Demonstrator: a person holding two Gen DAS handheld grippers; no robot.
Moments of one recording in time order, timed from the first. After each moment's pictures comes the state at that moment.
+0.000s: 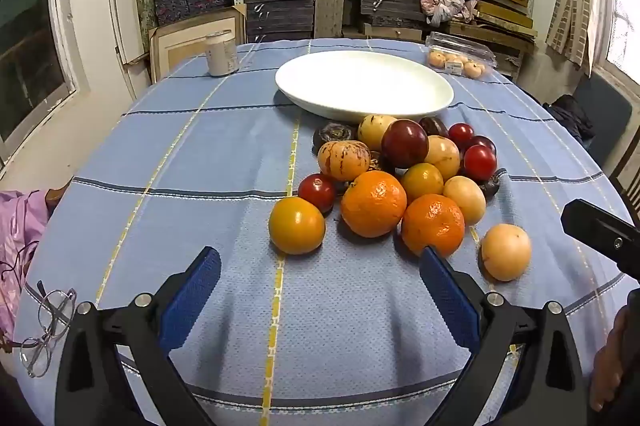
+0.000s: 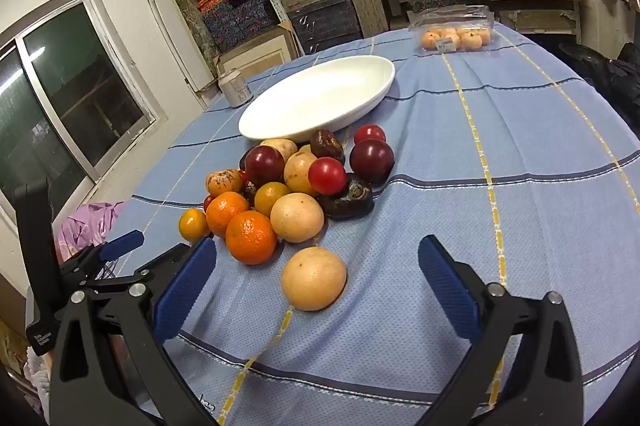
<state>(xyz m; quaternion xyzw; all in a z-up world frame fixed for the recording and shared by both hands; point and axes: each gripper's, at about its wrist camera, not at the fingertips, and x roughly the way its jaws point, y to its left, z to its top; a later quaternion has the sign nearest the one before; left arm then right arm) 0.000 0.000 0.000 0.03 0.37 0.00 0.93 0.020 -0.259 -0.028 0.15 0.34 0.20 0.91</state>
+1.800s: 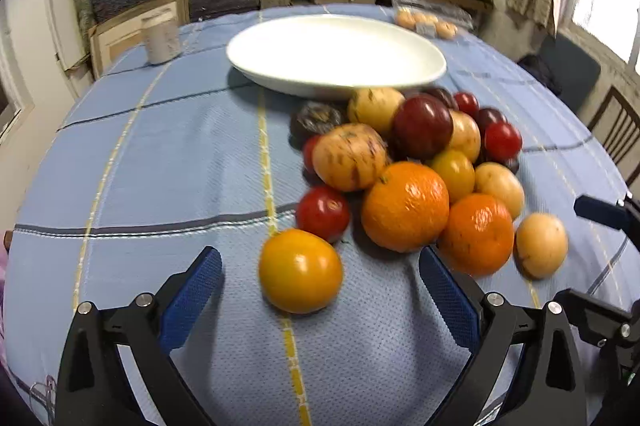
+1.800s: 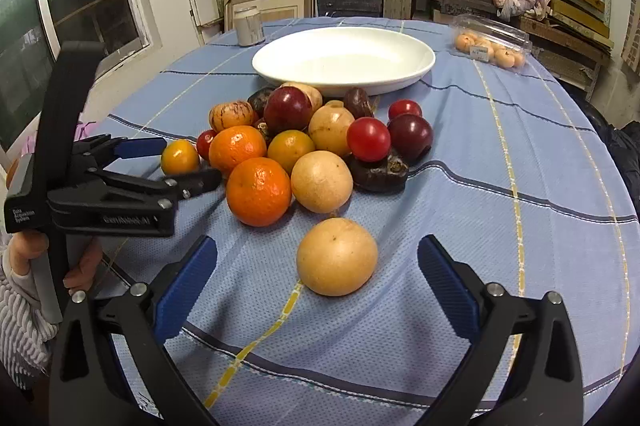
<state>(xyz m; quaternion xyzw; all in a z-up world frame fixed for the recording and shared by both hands) 0.067 0.018 -0.029 0.05 0.43 -0.12 0.90 0.024 -0.200 -0.046 -0.01 0.38 0.19 0.90</state>
